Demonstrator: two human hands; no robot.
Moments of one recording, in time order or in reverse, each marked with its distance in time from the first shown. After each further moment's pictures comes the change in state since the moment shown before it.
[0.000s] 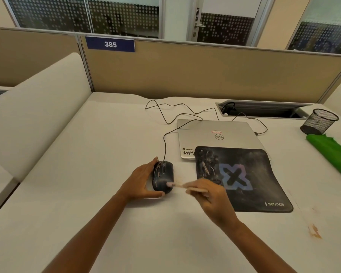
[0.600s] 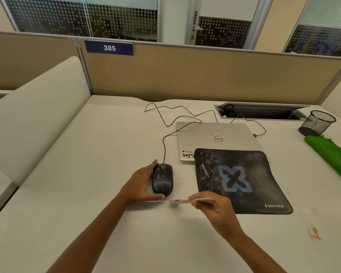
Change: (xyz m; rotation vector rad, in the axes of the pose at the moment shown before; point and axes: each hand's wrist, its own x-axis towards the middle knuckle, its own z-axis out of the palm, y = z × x) left_hand -0.002 0.001 0.000 -0.013 0.016 0.005; right_hand -0.022 0.012 0.000 0.119 0.046 0.167
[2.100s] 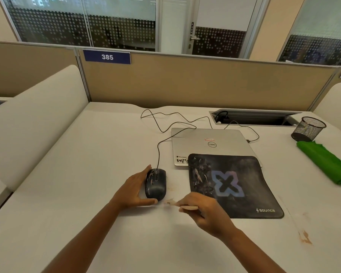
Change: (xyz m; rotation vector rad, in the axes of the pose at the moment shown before) left_hand -0.001 0.003 -0.001 0.007 0.002 -0.012; right_hand 0.014 -0.005 -0.010 -0.280 -0.258 -0.287
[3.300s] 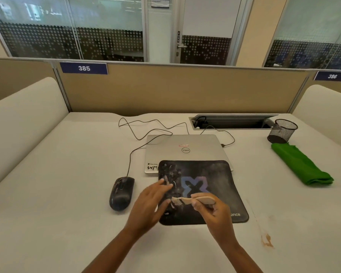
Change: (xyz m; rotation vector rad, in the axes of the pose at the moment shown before) left_hand 0.011 0.147 0.073 0.149 0.428 0.253; right_hand -0.060 0.058 -0.059 0.364 0.526 0.321
